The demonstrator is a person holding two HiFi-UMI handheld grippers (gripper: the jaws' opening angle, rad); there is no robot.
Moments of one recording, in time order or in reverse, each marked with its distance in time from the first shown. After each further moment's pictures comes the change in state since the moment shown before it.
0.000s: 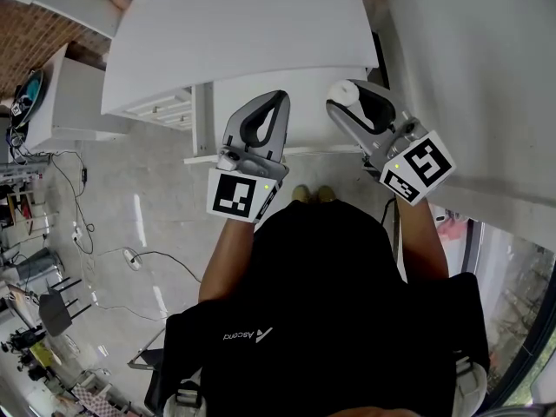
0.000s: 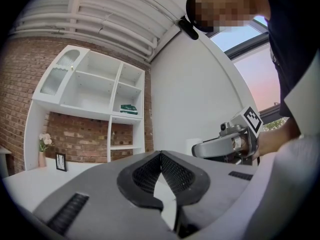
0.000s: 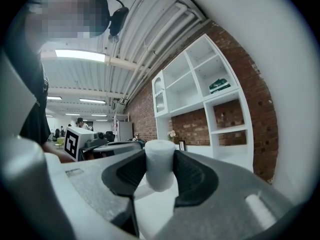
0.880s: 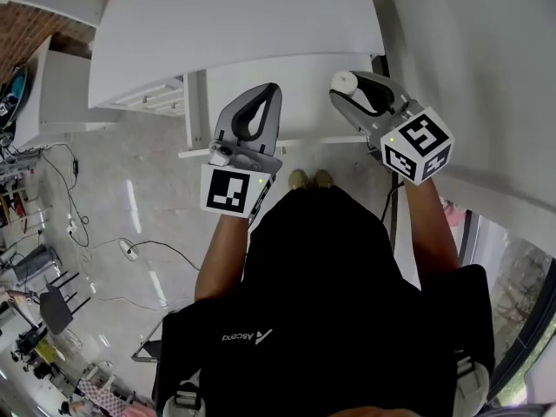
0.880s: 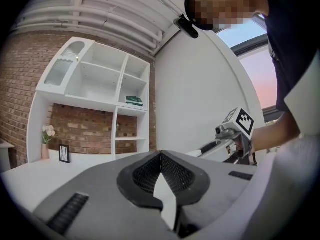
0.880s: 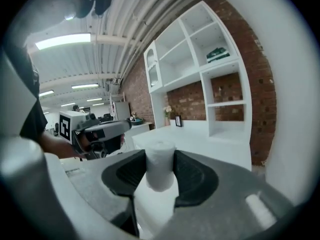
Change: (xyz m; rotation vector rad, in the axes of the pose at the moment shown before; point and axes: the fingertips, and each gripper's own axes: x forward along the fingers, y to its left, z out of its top) left arm -0.001 0.020 -0.036 -0.031 0.044 0.010; right arm 0.017 -0.030 -0.075 0.058 0.292 -0.023
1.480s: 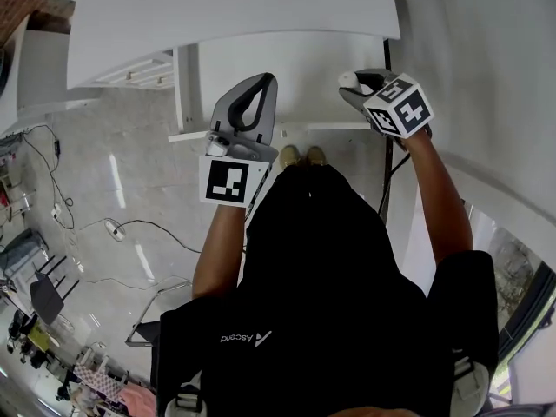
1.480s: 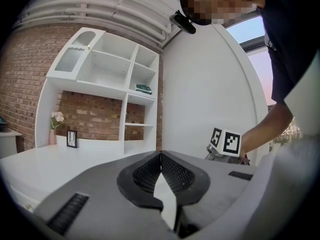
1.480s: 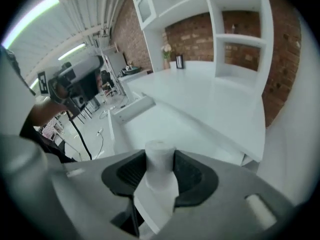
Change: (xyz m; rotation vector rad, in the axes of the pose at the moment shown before) left arm -0.017 0.054 -0.081 -0.052 0.102 0.043; right arm 0.074 -0.037 -0.174 0.012 0.648 0.046
